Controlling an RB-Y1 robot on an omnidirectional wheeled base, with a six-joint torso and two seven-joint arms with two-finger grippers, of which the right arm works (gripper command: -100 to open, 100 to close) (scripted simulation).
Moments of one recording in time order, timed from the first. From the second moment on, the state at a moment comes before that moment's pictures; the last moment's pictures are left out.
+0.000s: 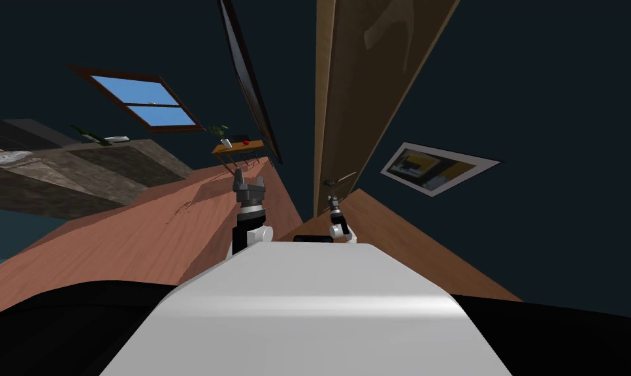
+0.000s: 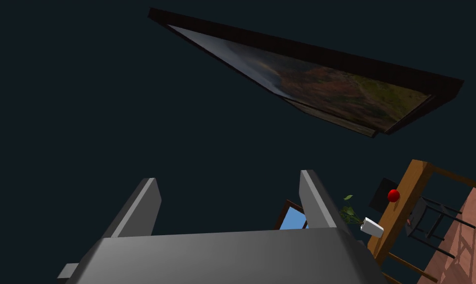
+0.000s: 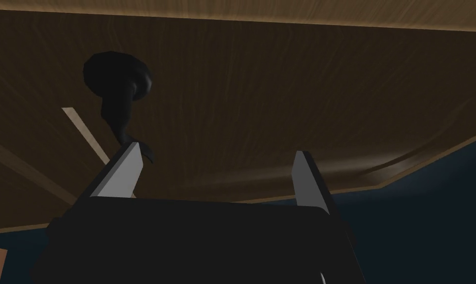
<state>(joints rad) 0.11 -0.09 0.33 -1.37 -0.29 -0.57 0.25</state>
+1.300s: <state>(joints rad) 0.00 -0.04 0.45 -1.10 -0.34 -0.58 0.34</state>
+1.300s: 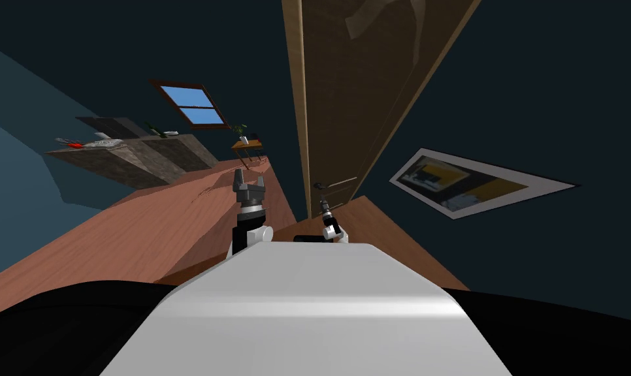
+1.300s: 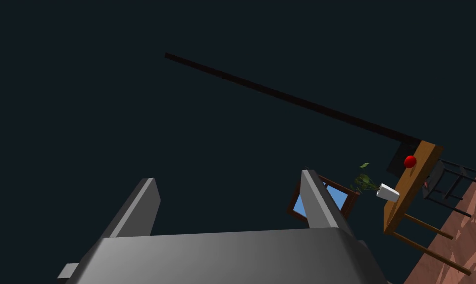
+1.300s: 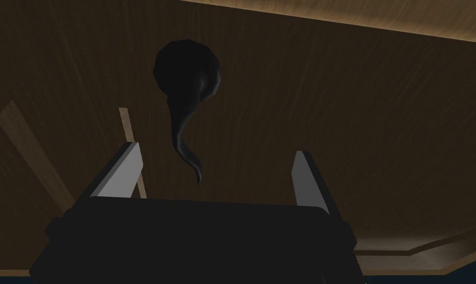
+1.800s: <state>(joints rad) -0.04 -0.02 0.48 -1.03 -0.36 -0.58 0.37</state>
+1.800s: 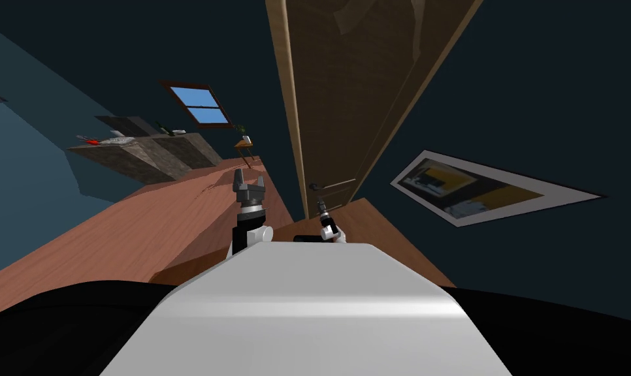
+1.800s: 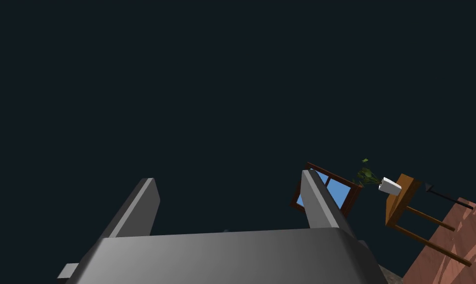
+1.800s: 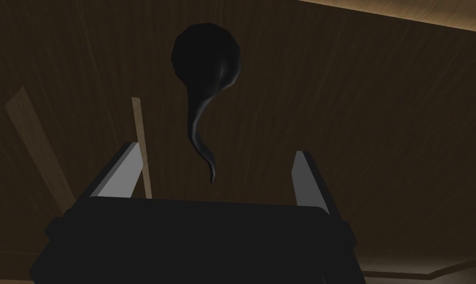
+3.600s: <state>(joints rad) -0.28 0.03 0.47 -0.68 -0.55 -0.69 0.44</state>
